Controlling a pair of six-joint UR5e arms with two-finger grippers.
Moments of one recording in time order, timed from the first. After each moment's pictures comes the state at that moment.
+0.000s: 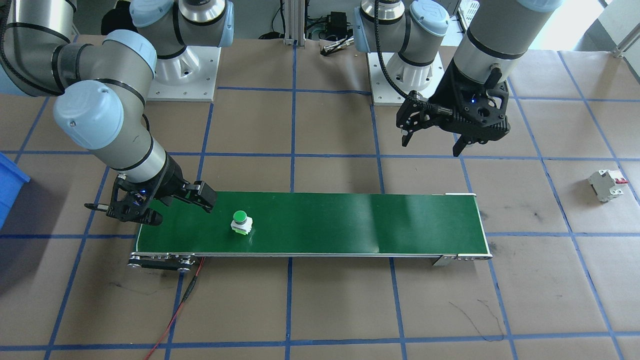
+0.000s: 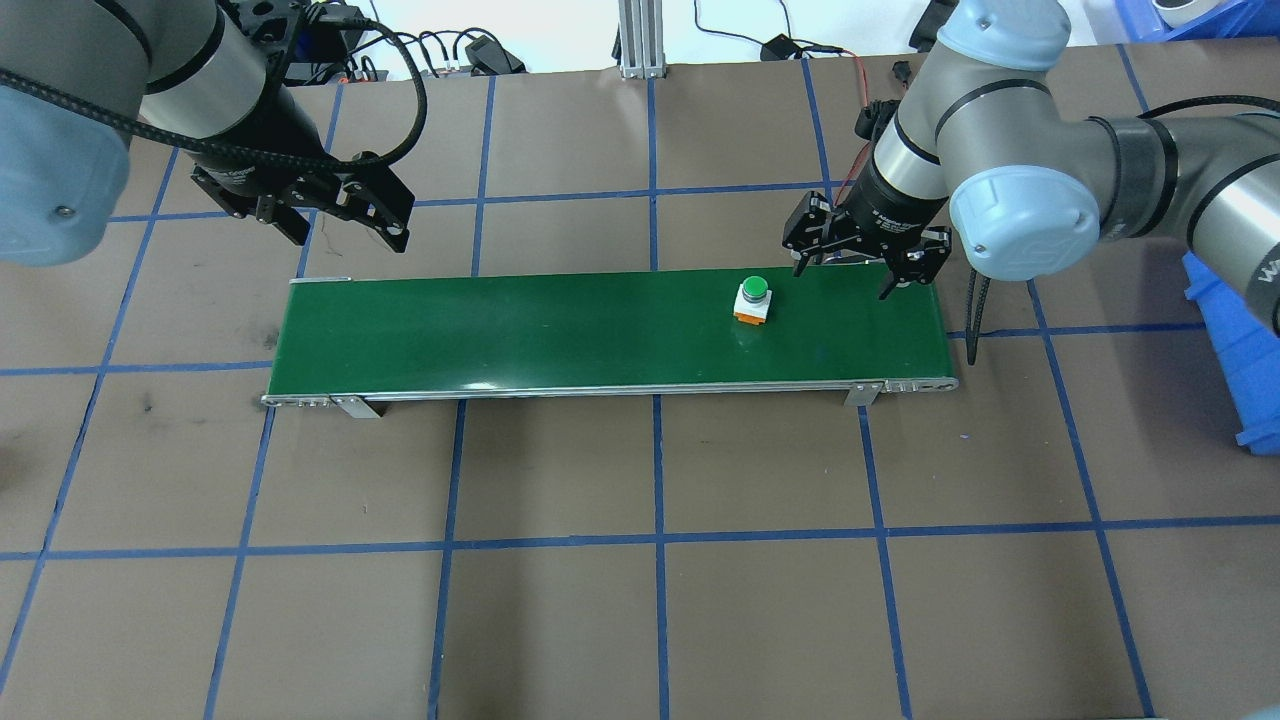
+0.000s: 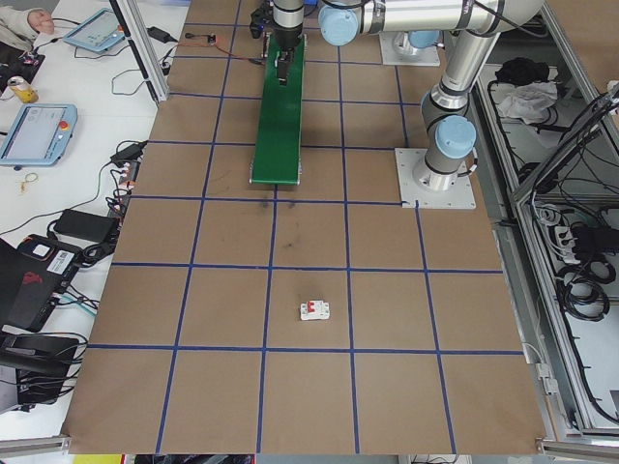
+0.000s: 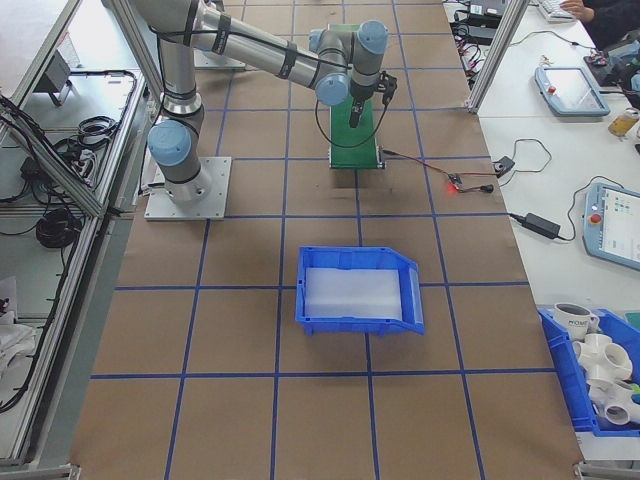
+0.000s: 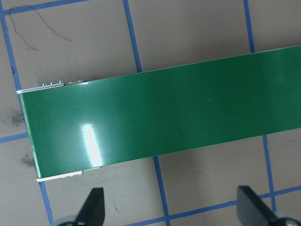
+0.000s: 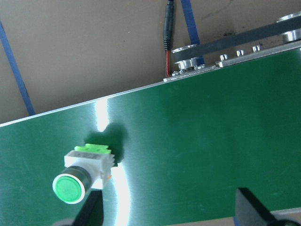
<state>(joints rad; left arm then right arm) -1.53 -1.57 -1.63 -1.46 1.50 0.21 1.56 -1.34 1.77 -1.97 -1.40 0.25</state>
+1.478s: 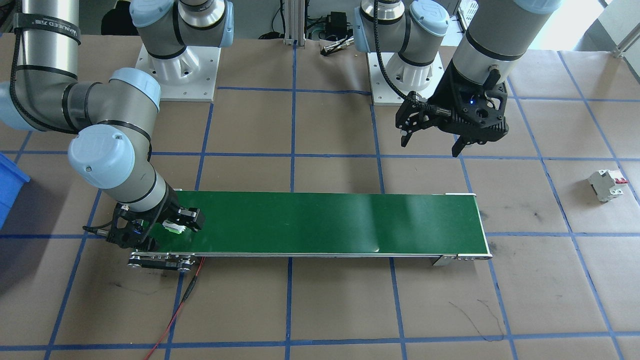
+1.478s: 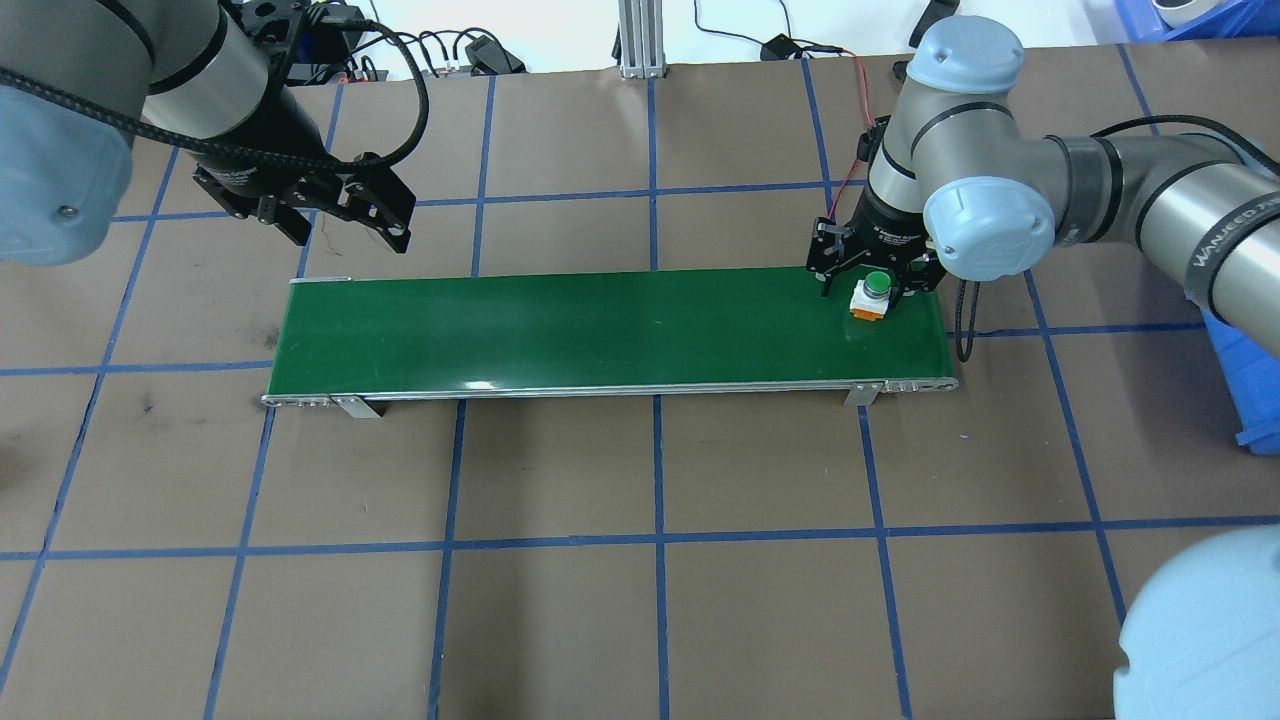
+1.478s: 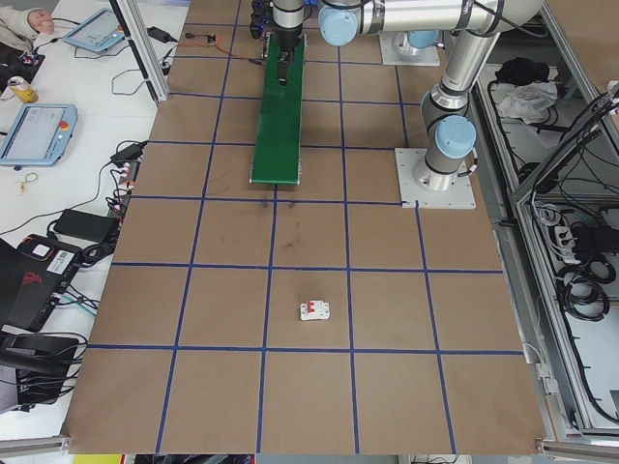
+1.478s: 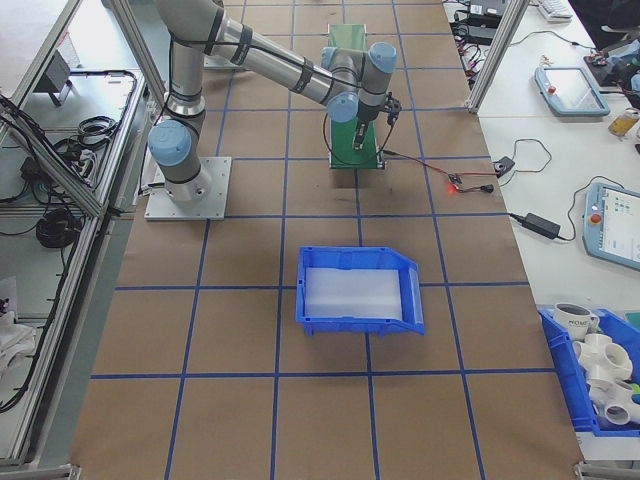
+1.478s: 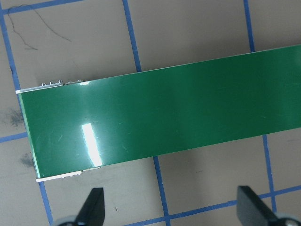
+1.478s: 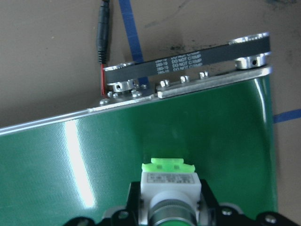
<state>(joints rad) -1.53 -1.57 -1.63 -1.46 1.50 0.21 1.54 -1.24 1.75 -1.98 -1.55 0.19</state>
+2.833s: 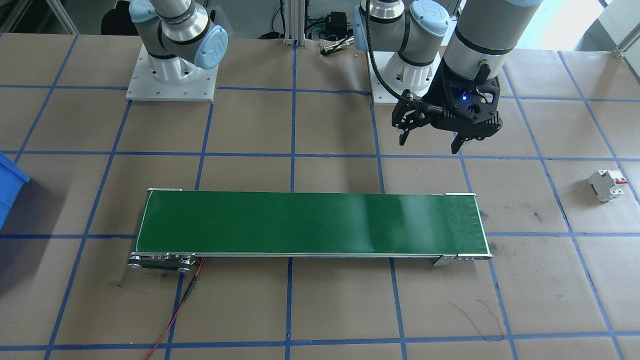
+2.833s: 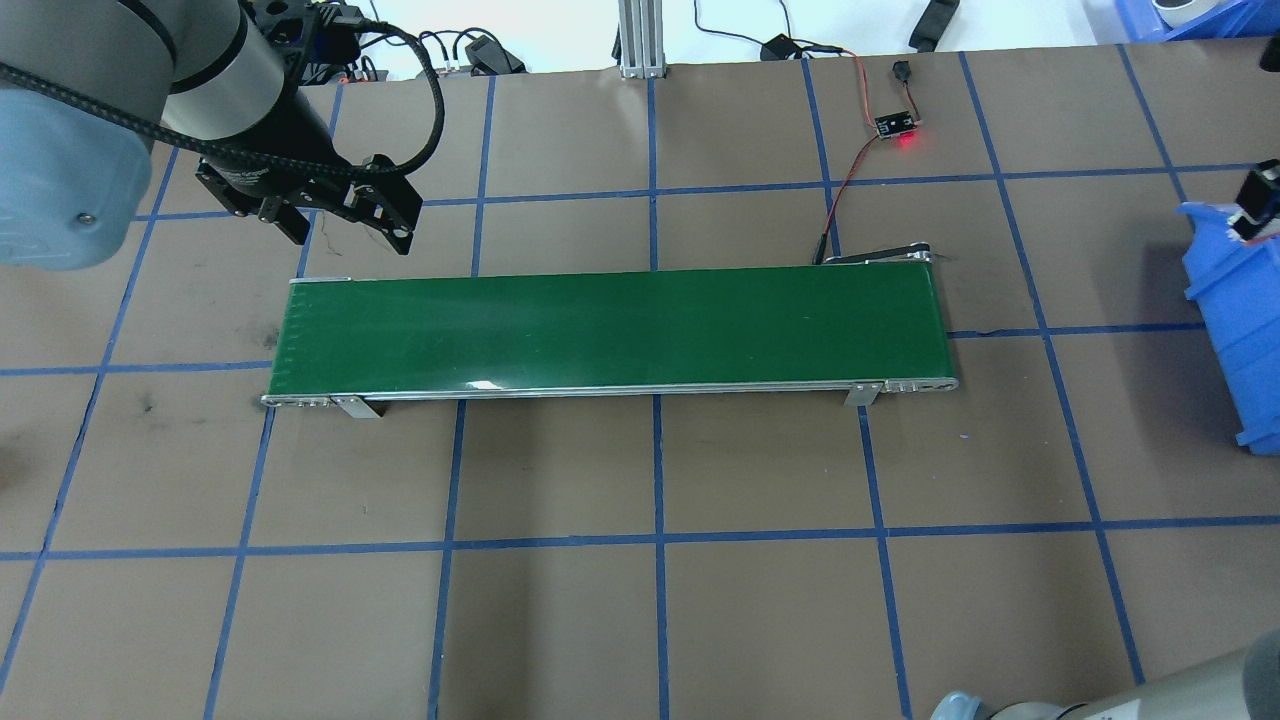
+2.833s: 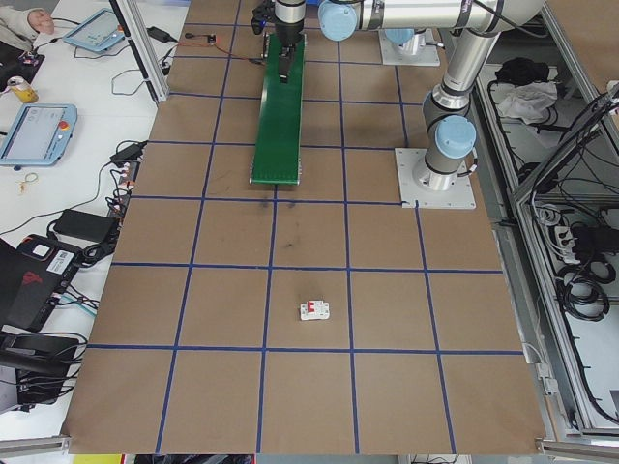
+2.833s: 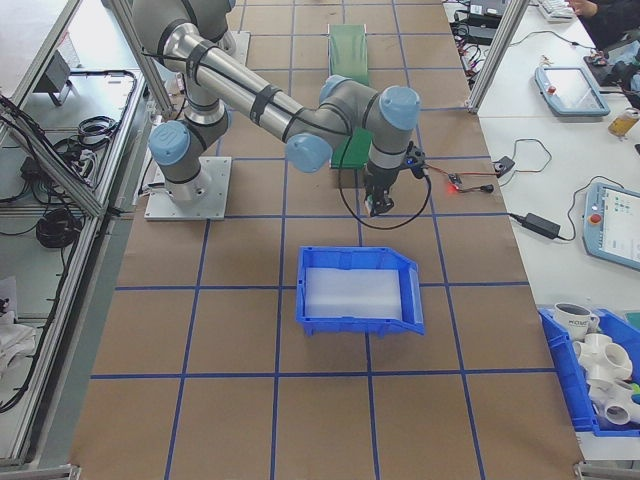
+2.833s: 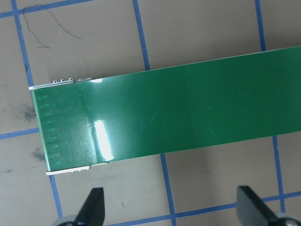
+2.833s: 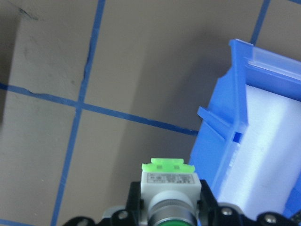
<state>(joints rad) -1.57 -1.57 -1.62 -1.46 1.55 0.17 0.99 -1.31 1.54 -1.81 -1.64 -0.84</state>
